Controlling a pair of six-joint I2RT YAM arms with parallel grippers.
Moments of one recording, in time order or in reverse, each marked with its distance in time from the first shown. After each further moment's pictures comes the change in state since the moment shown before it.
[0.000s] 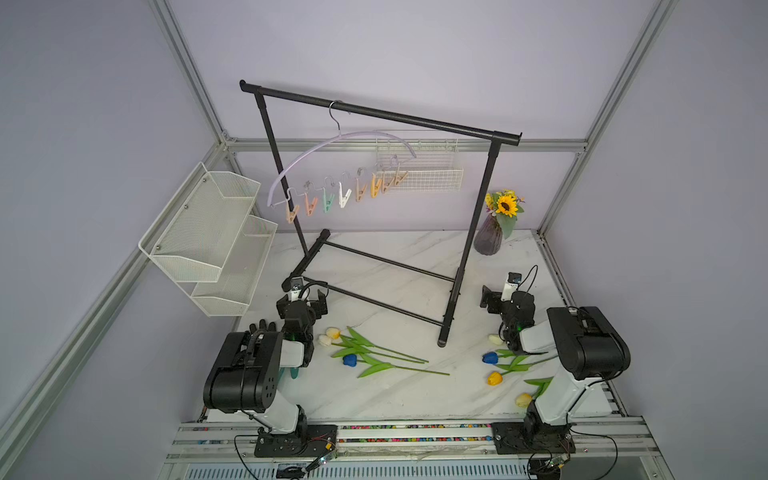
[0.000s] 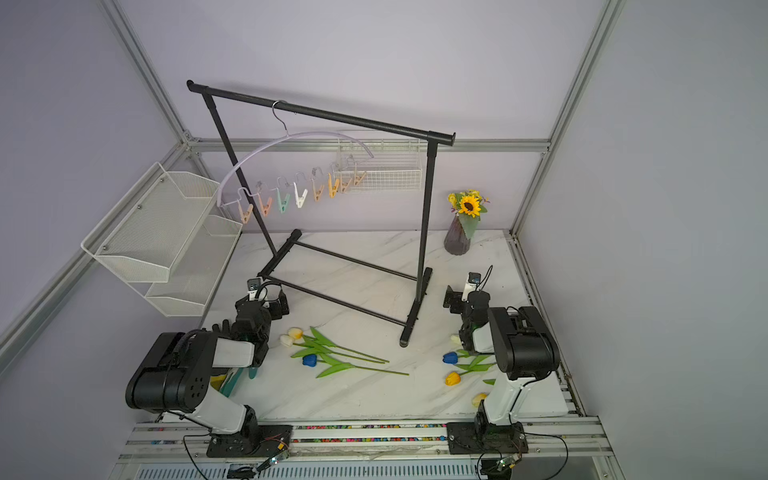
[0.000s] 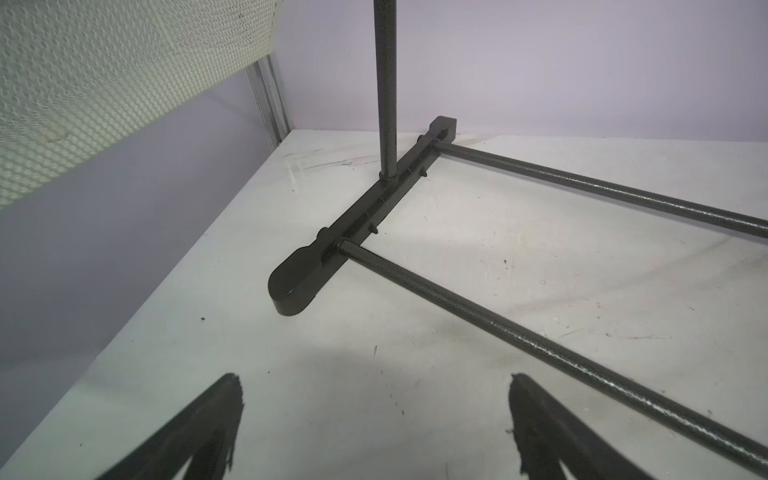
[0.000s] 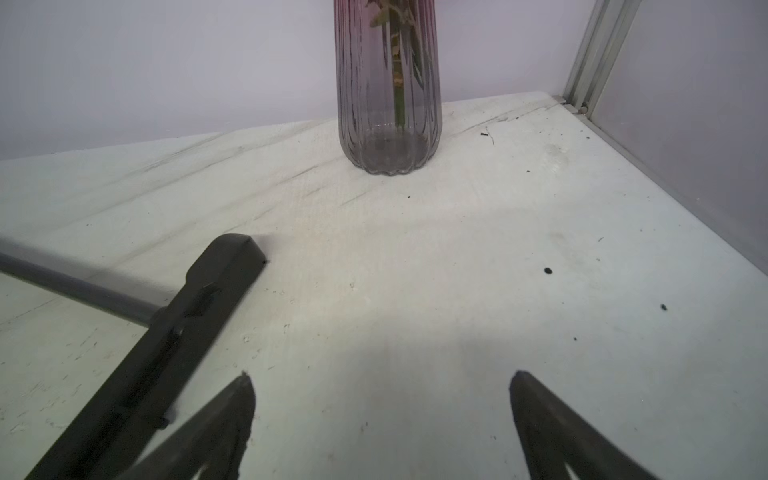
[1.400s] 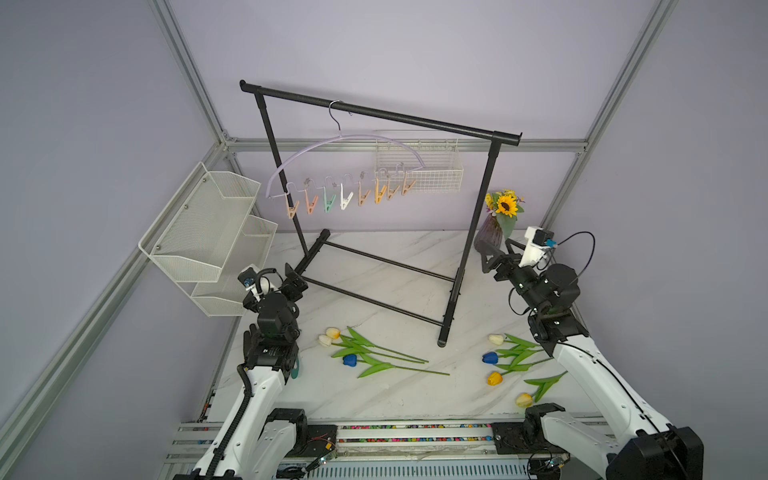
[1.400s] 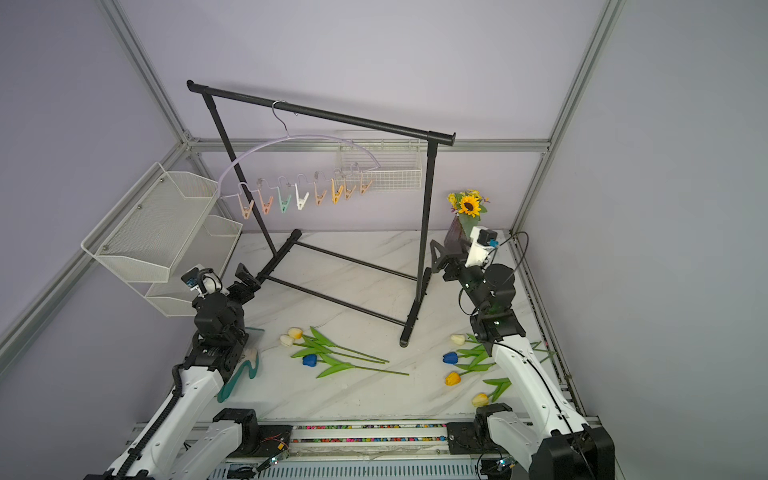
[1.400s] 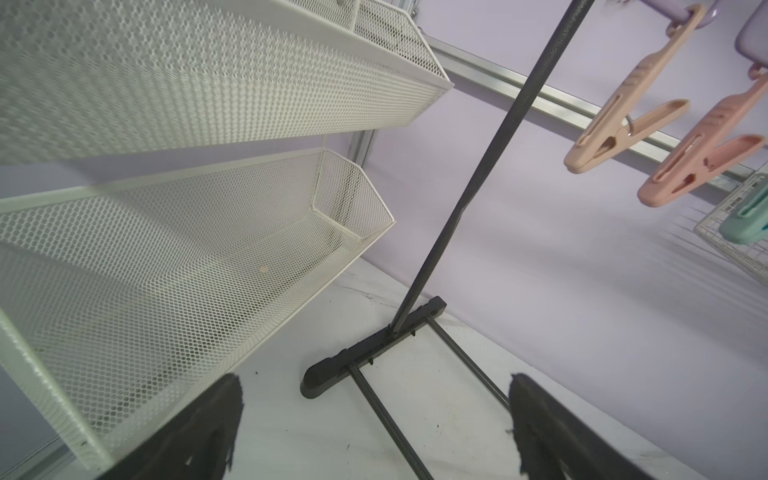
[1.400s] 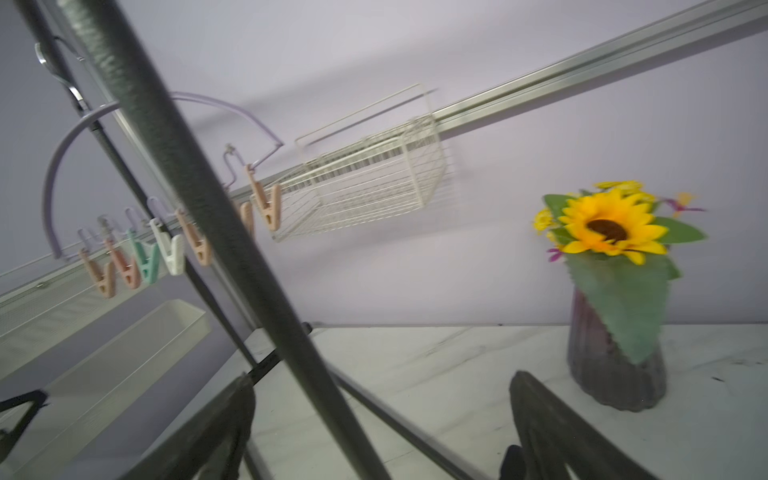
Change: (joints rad) left arm -0.035 -0.710 0.221 -0.735 -0.215 -0.397; right arm 0.218 -0.707 0.365 -0.665 -0.245 0.233
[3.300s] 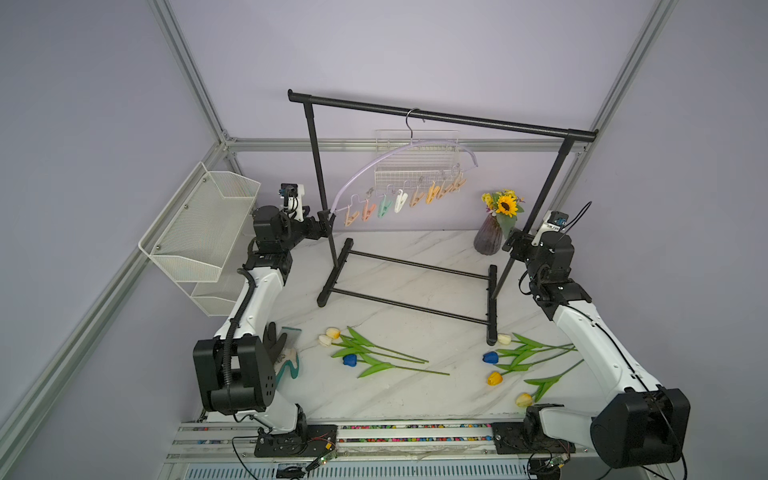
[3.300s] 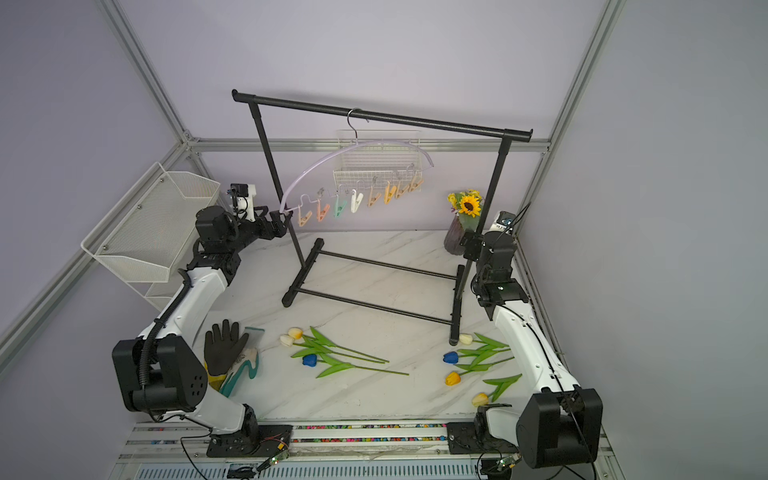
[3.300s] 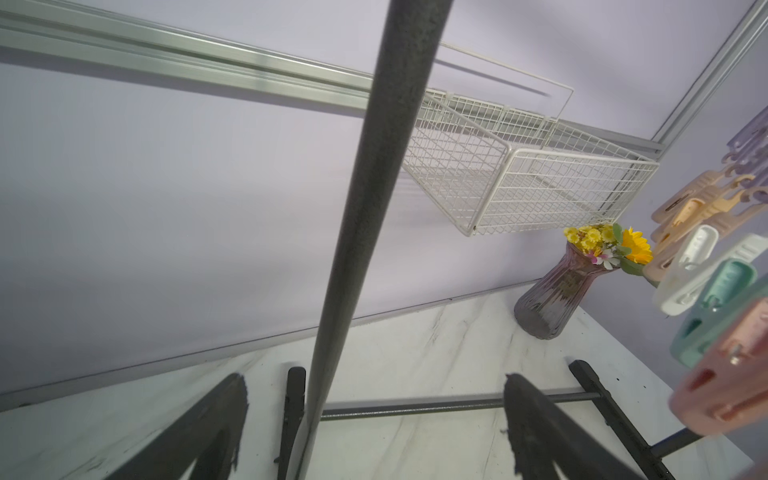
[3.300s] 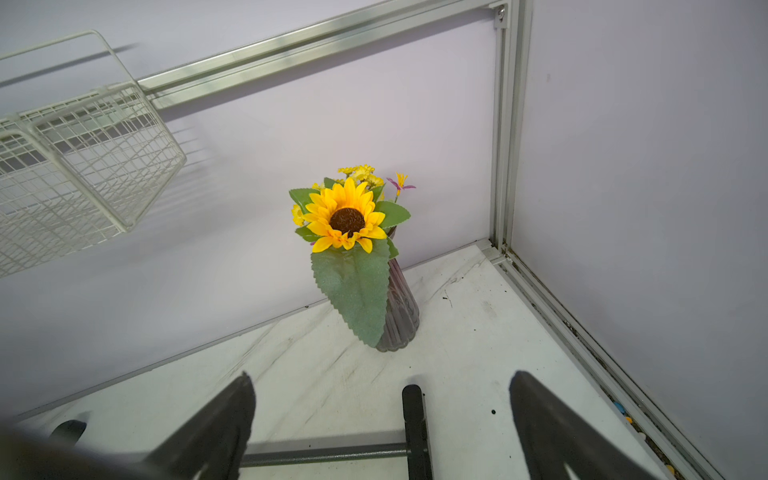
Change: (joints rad) left arm 0.135 0.735 0.800 -0.072 1.013 0.214; right arm -0.177 0.200 0.249 -0.349 0.450 -0.036
